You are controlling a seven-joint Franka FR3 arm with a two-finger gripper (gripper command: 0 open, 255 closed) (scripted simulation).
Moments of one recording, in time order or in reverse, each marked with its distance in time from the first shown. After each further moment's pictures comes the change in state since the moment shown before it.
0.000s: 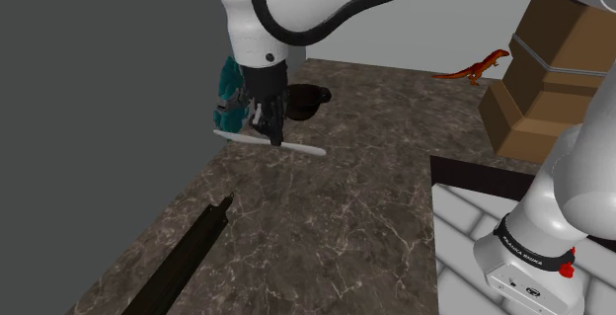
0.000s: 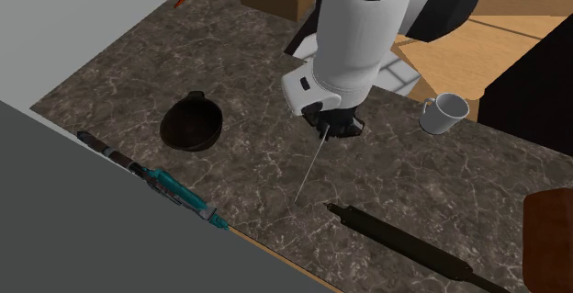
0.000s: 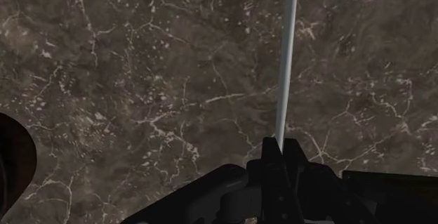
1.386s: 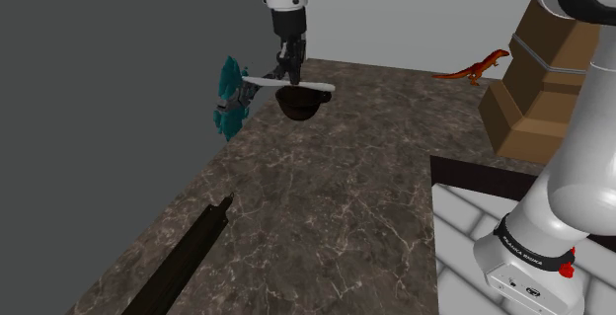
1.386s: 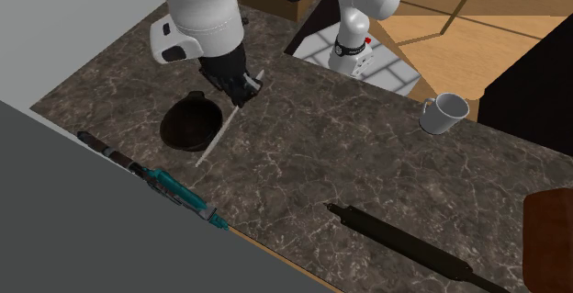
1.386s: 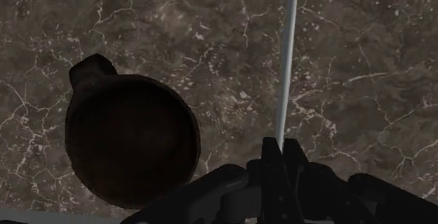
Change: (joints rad) arm -0.165 0.120 -0.133 0.272 -0.040 -0.154 -0.305
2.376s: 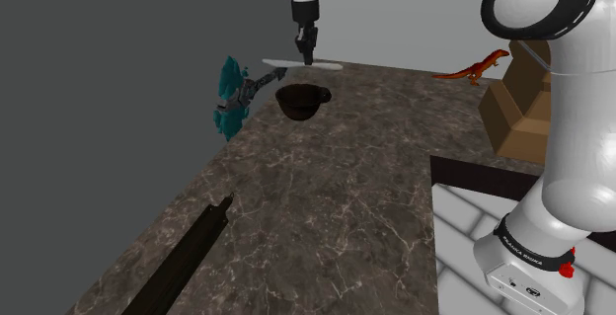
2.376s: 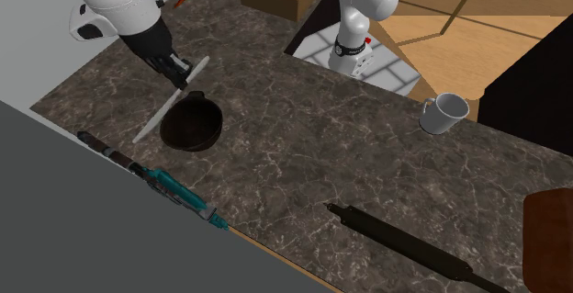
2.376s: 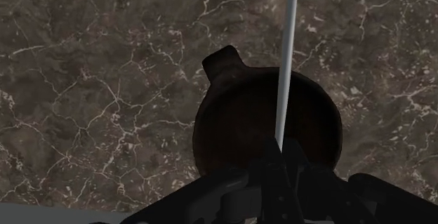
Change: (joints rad) arm -0.102 0.227 -0.080 0.319 -0.047 -0.091 -0.208
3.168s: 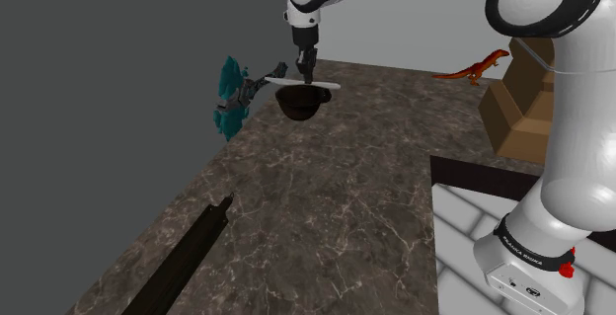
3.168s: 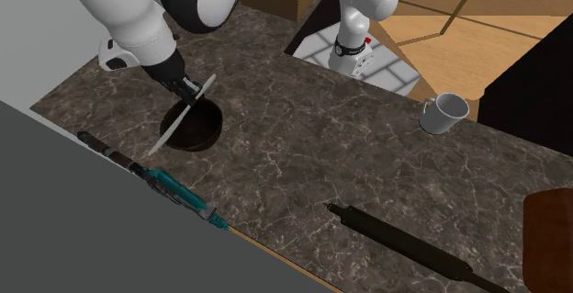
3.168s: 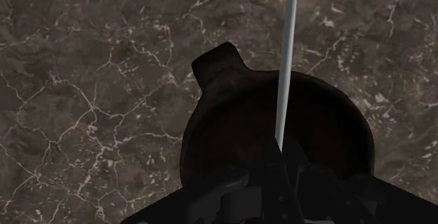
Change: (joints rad) arm -0.016 -0.019 -0.001 -0.192 0.003 0.172 0.007
